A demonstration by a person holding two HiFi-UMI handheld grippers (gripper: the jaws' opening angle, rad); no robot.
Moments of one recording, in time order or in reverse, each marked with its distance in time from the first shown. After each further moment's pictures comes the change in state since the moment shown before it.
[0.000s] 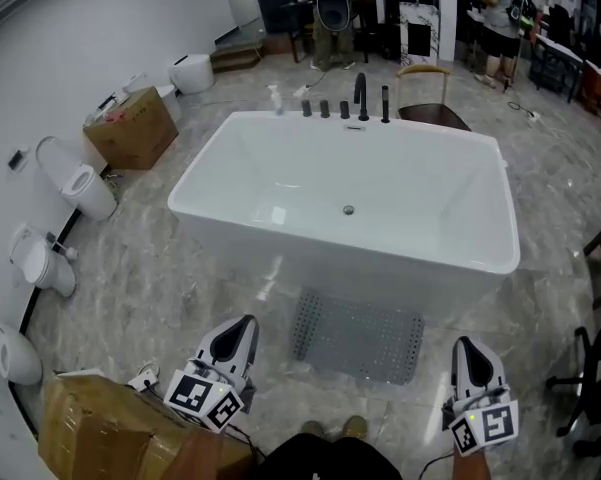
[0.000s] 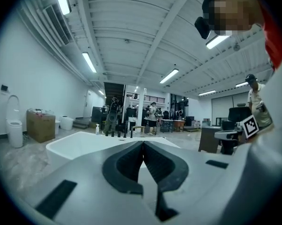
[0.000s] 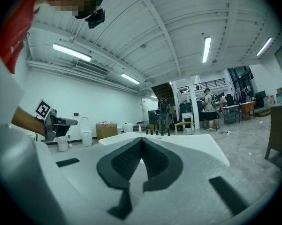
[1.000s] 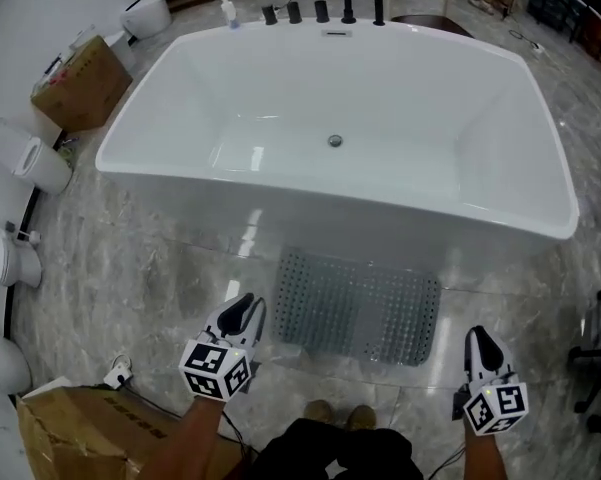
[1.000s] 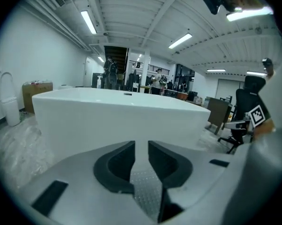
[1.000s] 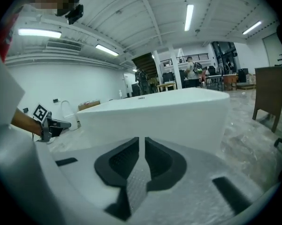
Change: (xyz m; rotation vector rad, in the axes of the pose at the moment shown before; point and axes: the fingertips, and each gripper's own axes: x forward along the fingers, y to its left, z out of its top) left arm 0.167 0.106 -0.337 -0.061 0.396 -0.022; right arm 0.108 -0.086 -0.318 0.169 0.320 -0.167
